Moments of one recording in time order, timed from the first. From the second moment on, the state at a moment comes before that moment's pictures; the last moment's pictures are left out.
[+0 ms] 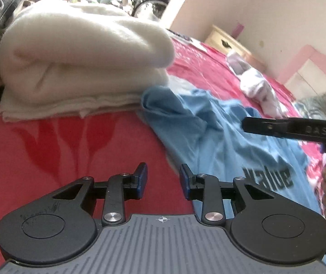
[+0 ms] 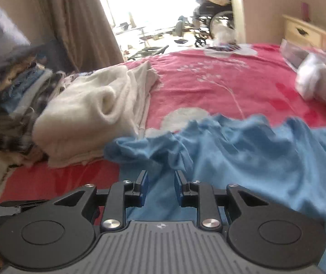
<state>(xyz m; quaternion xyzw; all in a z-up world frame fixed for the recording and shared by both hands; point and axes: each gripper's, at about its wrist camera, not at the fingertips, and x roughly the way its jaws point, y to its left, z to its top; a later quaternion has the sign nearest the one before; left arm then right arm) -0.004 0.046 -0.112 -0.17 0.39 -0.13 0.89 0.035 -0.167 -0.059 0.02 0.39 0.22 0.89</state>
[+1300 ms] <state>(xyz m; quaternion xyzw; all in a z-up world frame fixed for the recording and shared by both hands) -0.012 0.031 -0.085 -0.08 0.25 -0.19 0.95 0.037 -0.137 -0.078 0.33 0.42 0.34 0.77</state>
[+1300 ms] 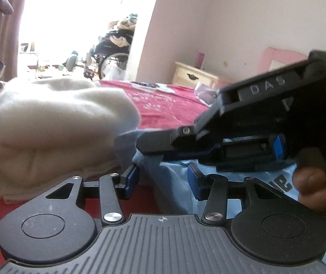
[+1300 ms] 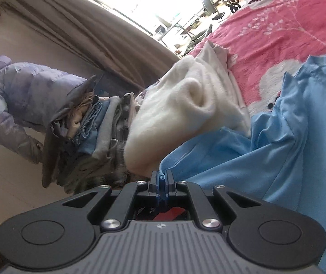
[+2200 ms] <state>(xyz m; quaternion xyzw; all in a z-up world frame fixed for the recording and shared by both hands) -0.044 0.010 -0.097 0.00 0.23 -0.20 0.95 0.049 -0.201 -0.082 0.29 0.48 0.20 0.80</state>
